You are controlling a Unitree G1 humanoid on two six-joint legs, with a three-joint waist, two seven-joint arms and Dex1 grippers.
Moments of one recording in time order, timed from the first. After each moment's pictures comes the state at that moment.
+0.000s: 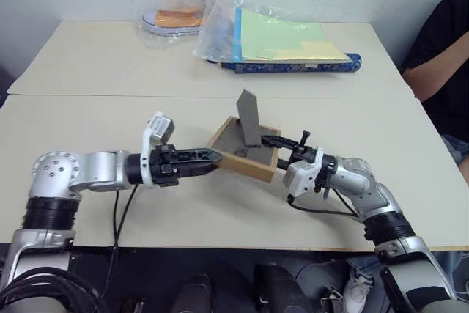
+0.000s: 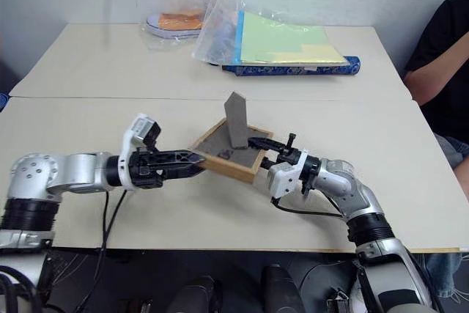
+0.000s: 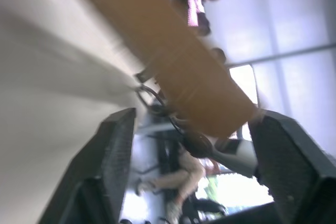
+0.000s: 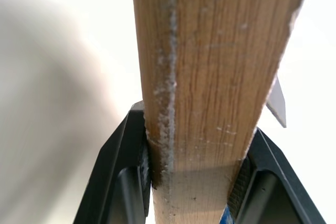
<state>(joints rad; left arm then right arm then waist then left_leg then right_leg) -0.49 0.82 0.09 0.13 -1.94 1.37 -0.07 -0.54 -0.48 0.16 0.41 -0.21 -0.91 0.59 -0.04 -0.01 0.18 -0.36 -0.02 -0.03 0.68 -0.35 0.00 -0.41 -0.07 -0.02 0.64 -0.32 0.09</state>
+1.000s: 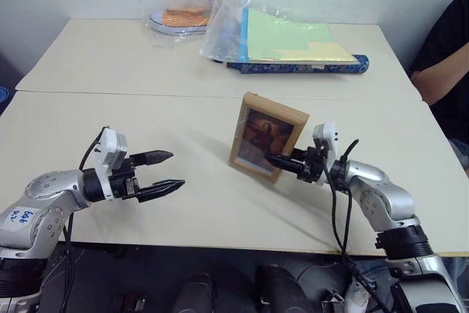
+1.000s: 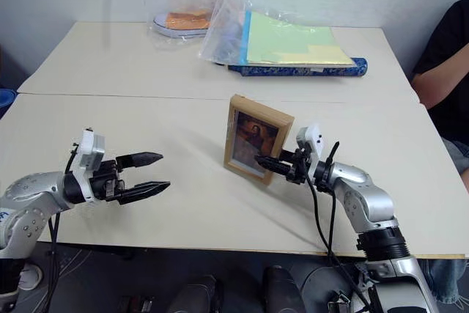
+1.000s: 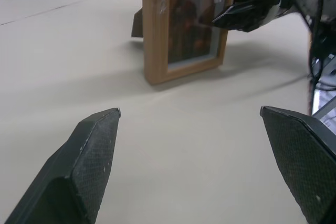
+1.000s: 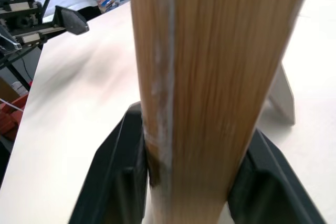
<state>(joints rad) -0.14 0.85 0.18 -0.16 -0.67 0.44 -1.01 -0.39 -0.51 0.08 0.07 0.61 0.42 0.95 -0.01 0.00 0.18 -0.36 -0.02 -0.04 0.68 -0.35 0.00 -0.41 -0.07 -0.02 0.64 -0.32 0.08</state>
